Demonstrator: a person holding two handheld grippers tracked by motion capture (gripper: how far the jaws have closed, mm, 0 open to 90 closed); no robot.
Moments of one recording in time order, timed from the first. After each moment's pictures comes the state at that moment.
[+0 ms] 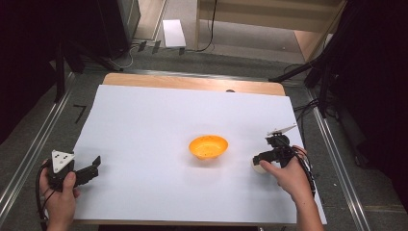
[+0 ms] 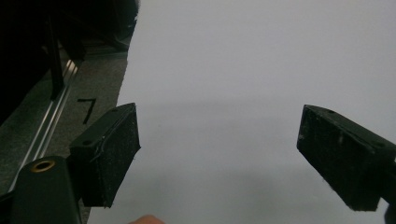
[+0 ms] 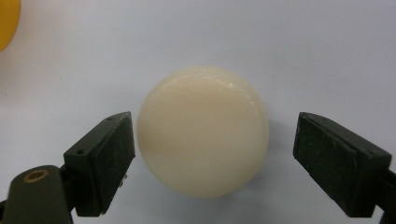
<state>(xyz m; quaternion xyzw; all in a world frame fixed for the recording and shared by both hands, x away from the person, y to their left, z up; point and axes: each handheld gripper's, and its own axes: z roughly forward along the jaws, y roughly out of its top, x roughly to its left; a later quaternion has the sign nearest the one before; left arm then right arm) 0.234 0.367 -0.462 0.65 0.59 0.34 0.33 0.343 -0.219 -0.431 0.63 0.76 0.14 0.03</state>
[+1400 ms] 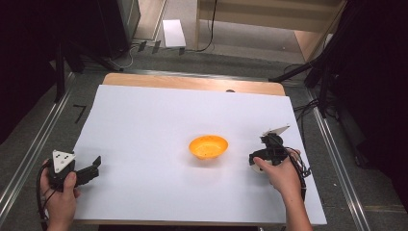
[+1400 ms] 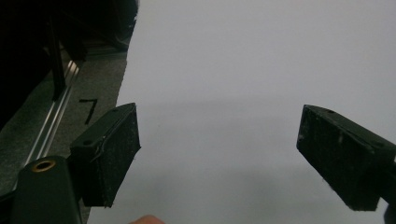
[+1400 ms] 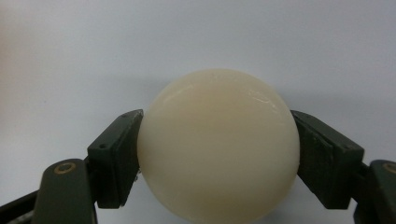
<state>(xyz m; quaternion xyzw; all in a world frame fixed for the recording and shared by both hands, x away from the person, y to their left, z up) 0.234 0.366 -0.462 0.65 0.59 0.35 0.33 0.352 -0.204 -0.445 0.68 0.72 0.11 0.02</state>
